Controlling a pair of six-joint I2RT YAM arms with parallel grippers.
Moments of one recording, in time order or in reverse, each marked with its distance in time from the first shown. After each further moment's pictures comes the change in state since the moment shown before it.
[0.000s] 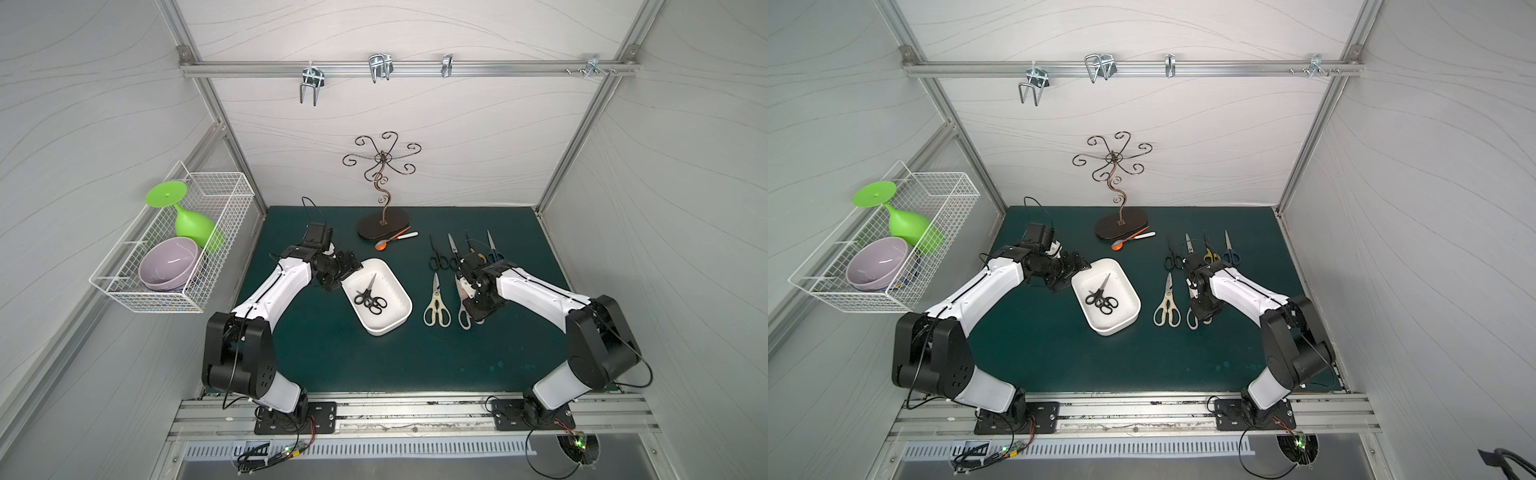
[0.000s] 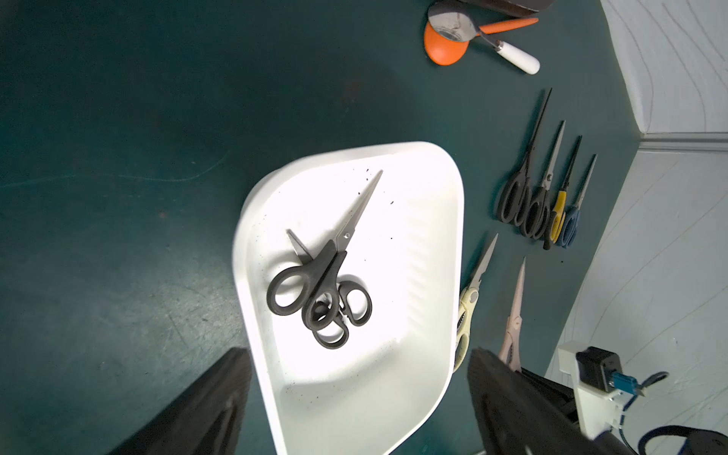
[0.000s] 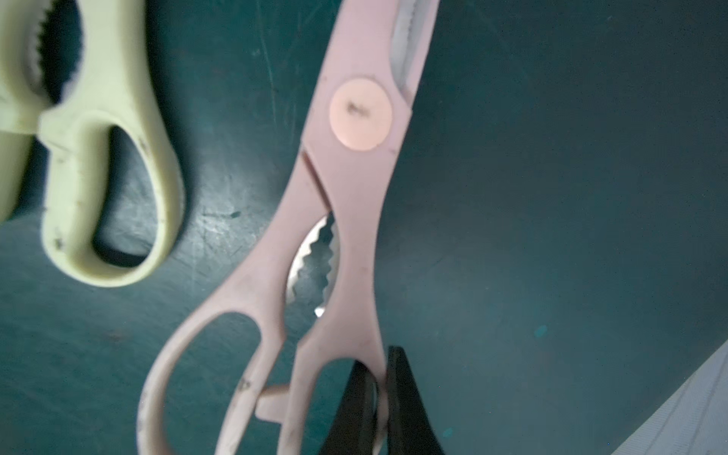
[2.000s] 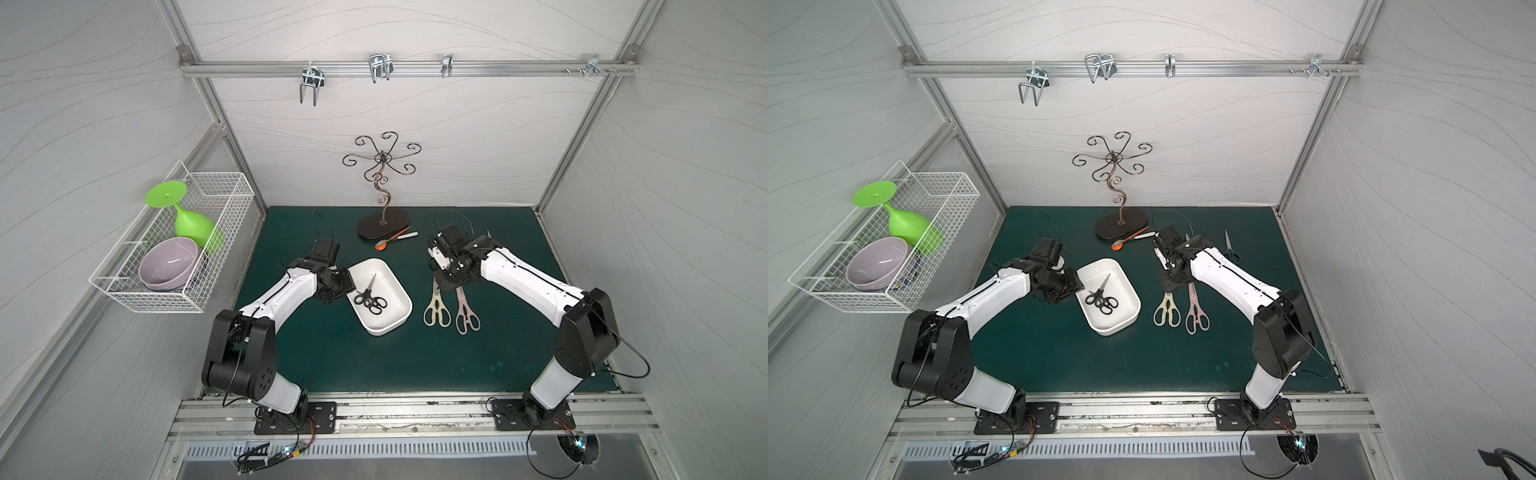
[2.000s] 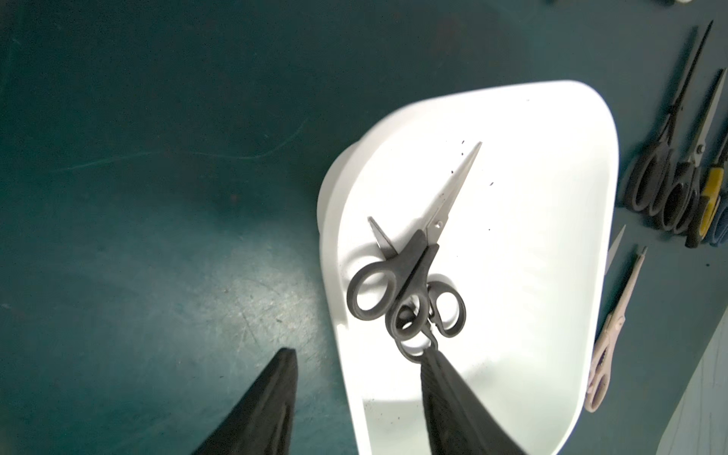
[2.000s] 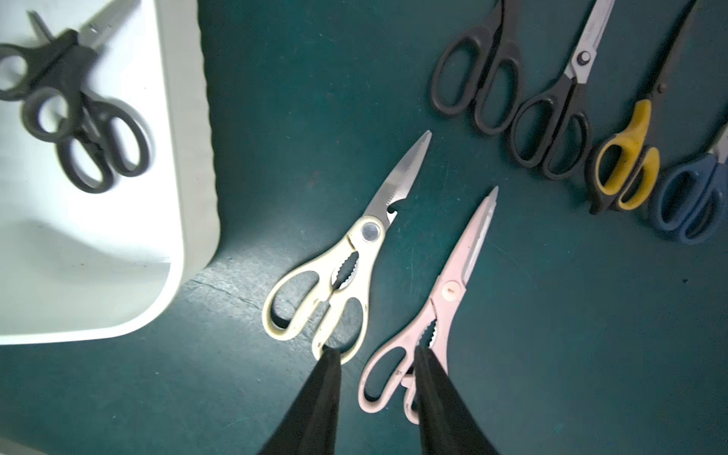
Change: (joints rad) left arm -0.059 0.010 -0.130 0.056 -0.164 0.076; right arm 0.146 0.072 0.389 -0.020 -0.107 0.099
